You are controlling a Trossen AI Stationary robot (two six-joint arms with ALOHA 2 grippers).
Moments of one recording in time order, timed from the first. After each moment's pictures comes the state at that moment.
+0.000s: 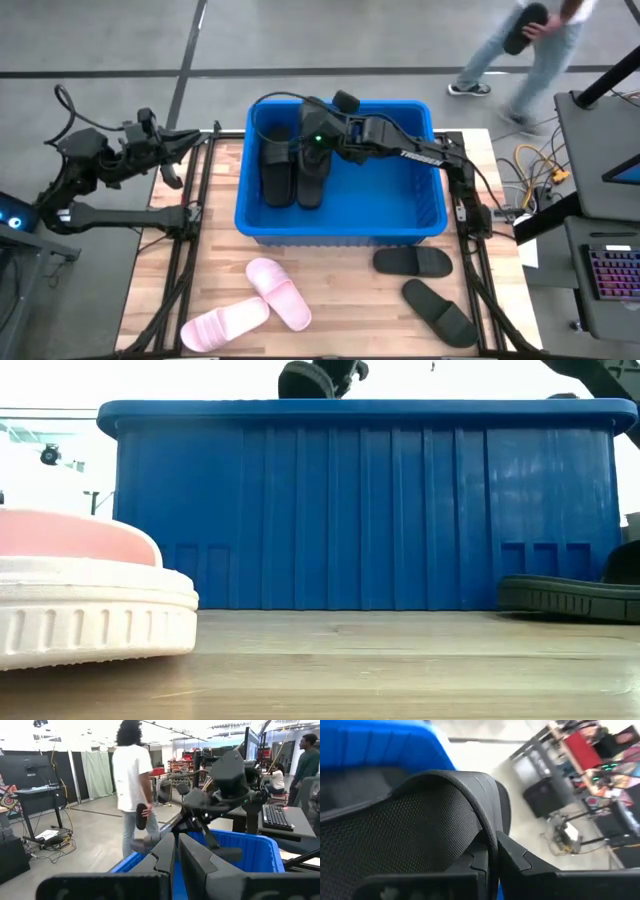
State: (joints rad) left arm 0.16 0.56 1.13 -0.56 -0.32 0.06; right arm -0.16 2.08 2.35 -1.03 0.79 -0.16
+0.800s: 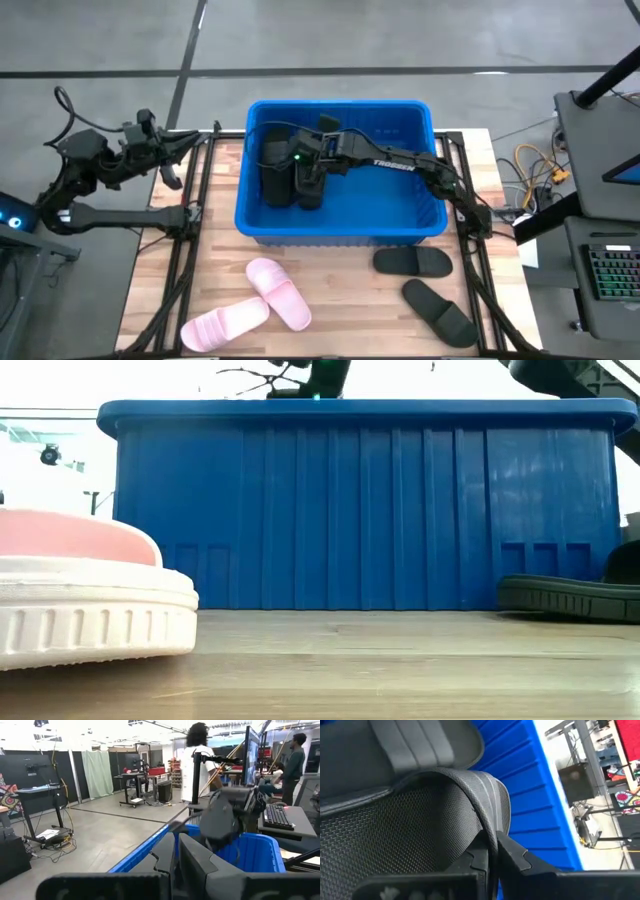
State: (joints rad) left arm 0.16 0.55 1.12 -0.56 -0.33 0.06; right arm -0.16 2.24 2.34 -1.10 0.68 -0.13
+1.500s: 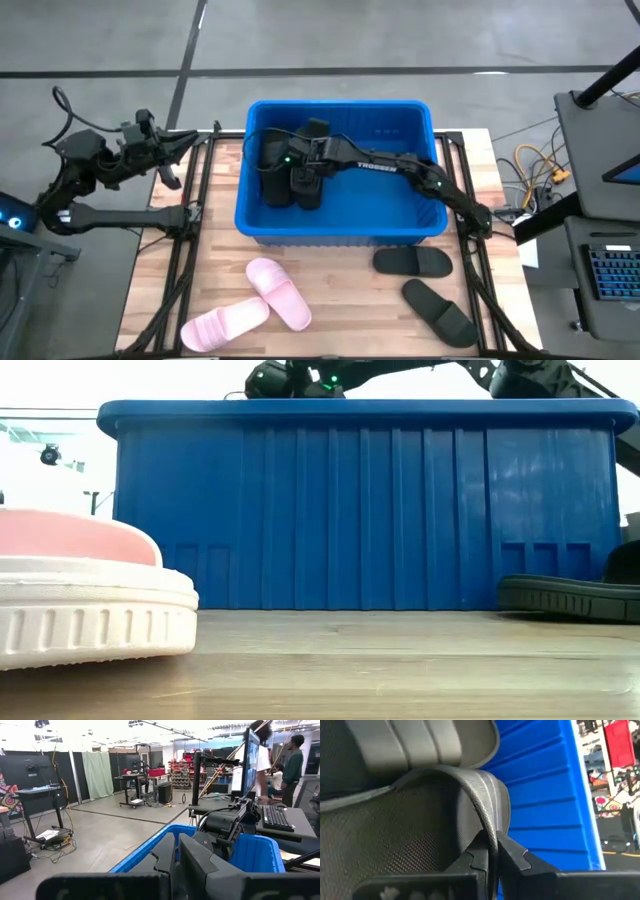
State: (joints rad) left arm 0.16 0.54 1.12 -0.56 -0.33 0.06; right arm -0.20 2.37 2.34 -0.98 0.73 -0.24
